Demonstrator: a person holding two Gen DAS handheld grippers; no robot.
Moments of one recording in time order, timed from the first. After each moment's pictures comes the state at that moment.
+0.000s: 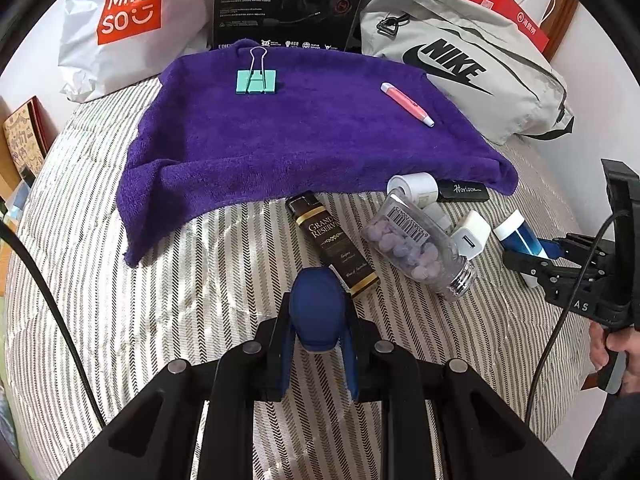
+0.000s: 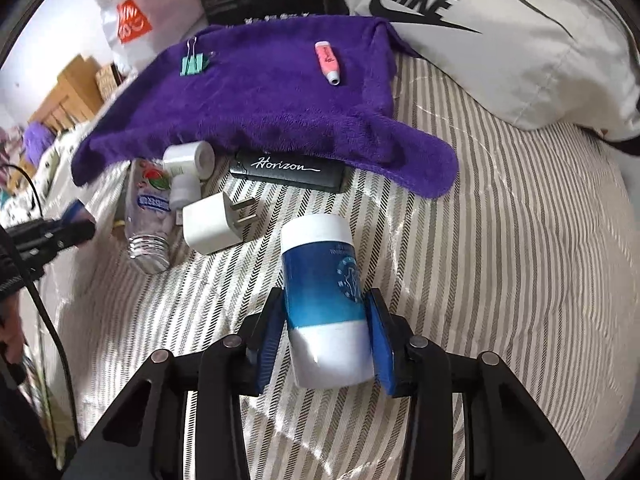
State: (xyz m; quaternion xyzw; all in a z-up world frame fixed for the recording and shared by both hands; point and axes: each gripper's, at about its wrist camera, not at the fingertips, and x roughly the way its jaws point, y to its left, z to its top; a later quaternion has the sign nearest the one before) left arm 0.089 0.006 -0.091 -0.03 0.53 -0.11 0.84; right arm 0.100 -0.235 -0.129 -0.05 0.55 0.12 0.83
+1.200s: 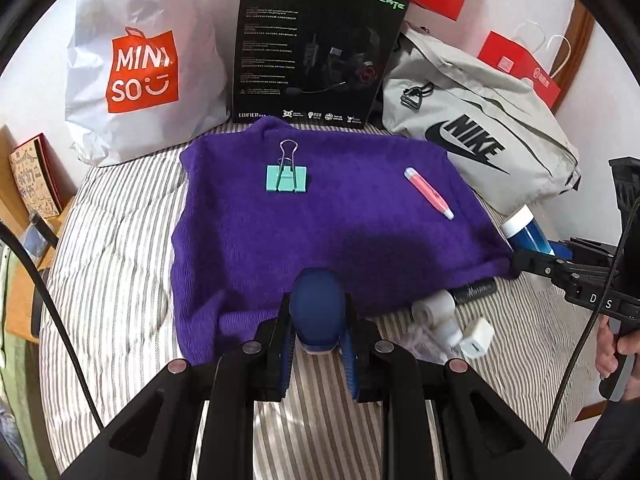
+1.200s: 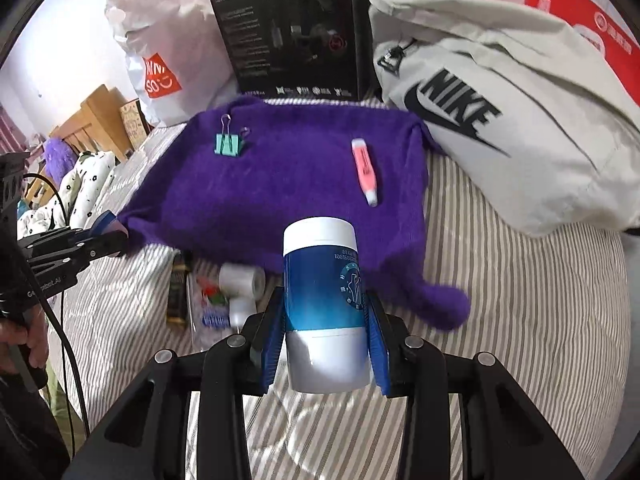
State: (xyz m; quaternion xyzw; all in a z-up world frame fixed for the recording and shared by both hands) left arm 0.161 0.038 -0.041 -0.04 0.49 -0.11 0.87; right arm 0.156 -0.210 -0.054 -0.02 0.49 0.16 0.85
